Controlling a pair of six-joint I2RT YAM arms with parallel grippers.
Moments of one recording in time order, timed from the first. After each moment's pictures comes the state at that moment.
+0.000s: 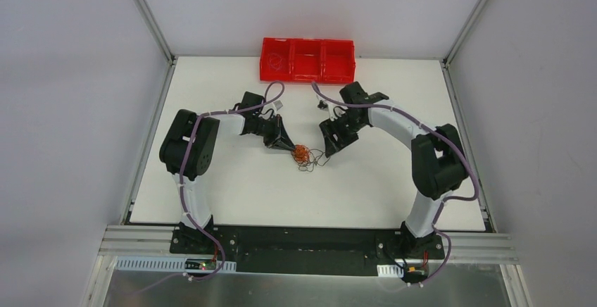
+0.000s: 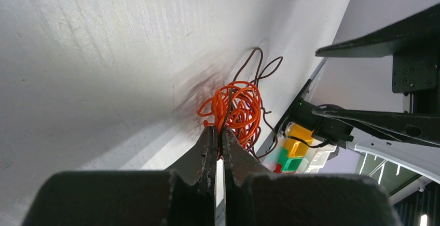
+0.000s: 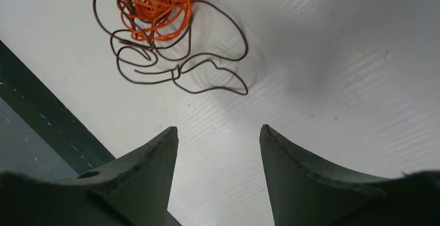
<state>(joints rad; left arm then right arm) -0.33 1.94 1.07 -0.10 0.84 -0.65 0.48 1.76 1.29 -0.80 -0.47 -0.17</state>
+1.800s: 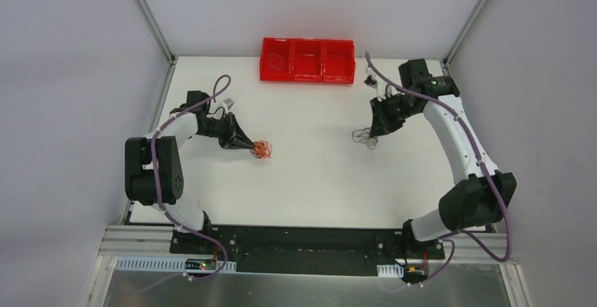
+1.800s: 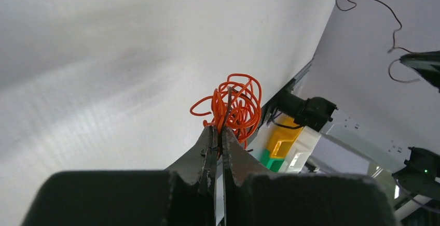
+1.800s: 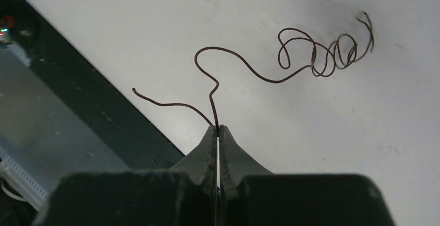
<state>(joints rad) 0.08 1.65 0.98 -0.58 0.89 -0.37 0.15 1.50 1.47 -1.24 -0.45 -0.38</state>
